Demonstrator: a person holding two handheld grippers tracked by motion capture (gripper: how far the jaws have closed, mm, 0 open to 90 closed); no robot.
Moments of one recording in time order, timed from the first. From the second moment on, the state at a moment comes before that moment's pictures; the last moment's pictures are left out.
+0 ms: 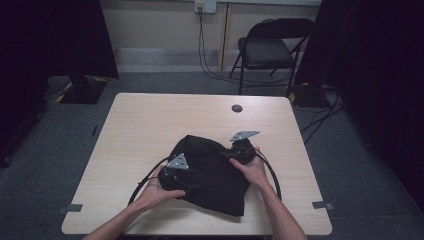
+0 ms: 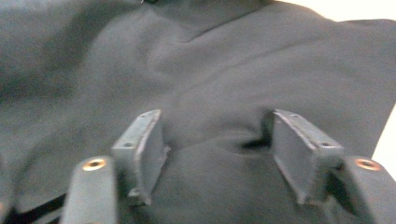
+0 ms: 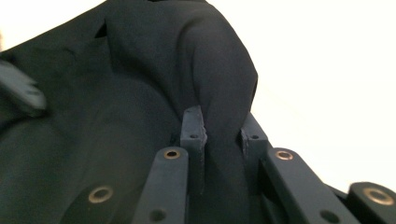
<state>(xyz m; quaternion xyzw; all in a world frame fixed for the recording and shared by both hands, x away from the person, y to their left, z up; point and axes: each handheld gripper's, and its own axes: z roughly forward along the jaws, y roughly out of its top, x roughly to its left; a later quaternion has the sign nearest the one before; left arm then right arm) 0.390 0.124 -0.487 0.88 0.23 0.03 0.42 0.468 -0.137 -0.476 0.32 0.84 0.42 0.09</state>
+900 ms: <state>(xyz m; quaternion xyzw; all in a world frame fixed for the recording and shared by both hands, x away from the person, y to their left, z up) 0.393 0.117 -0.494 0.86 0.25 0.06 0.43 0.407 -0.127 -0.436 0.26 0.84 0.48 0.06</state>
